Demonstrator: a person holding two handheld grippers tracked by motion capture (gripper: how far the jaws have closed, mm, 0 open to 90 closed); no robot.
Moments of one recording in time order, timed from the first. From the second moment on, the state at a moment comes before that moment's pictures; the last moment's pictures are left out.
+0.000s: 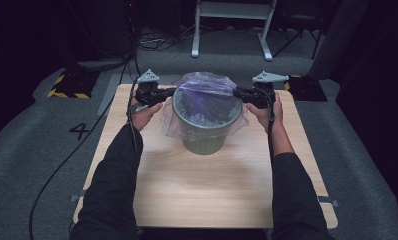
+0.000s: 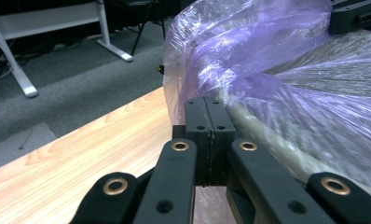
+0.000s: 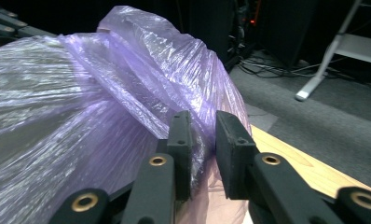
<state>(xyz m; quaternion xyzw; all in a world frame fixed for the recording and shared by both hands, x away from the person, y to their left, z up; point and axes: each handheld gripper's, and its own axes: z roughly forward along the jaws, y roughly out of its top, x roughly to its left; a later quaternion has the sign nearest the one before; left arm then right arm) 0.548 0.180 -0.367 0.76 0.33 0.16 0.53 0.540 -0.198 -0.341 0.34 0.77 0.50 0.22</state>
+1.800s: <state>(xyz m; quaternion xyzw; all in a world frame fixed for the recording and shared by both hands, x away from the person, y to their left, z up) 0.544 0.161 -0.424 0.79 0.35 0.12 0.50 0.546 -0.236 -0.416 0.44 0.75 0.47 0.12</state>
